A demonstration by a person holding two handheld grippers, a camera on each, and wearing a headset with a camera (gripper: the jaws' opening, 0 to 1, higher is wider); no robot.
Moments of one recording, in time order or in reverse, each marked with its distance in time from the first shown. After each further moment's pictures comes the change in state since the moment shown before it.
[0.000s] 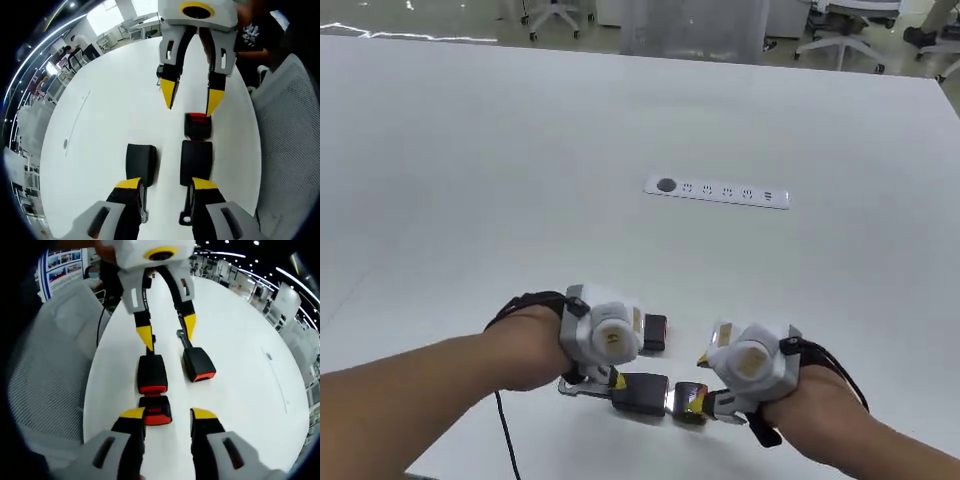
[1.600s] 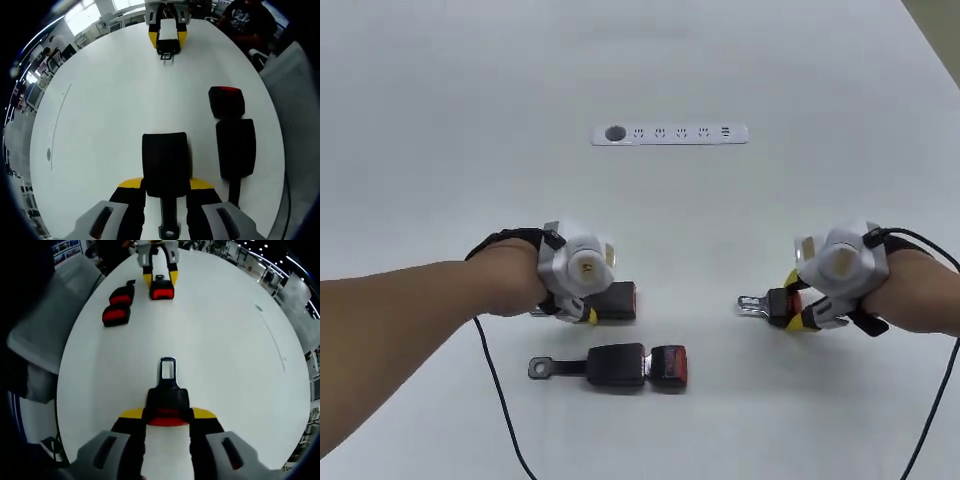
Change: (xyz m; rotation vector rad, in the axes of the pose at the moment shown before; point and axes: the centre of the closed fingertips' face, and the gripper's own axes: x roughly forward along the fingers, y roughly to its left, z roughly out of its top) left arm 0.064 0.036 -0.019 0.129 0.088 -0.146; right arm -0.044 -0.071 -0.150 -0.017 0.231 0.064
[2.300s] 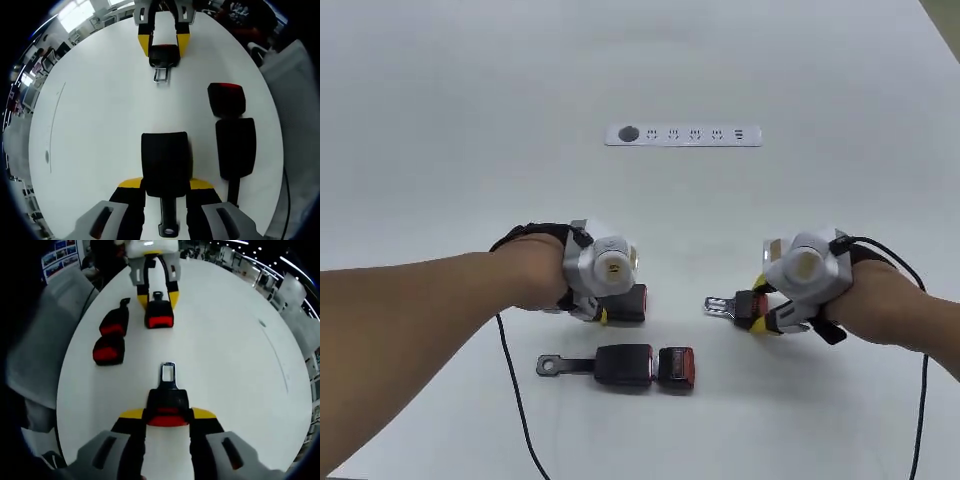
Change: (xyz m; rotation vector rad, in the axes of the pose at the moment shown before) left arm 0.001 -0.001 -0.001 0.022 0.074 -0.024; right arm 0.031 -0.002 0.075 0.019 -0.103 -0.012
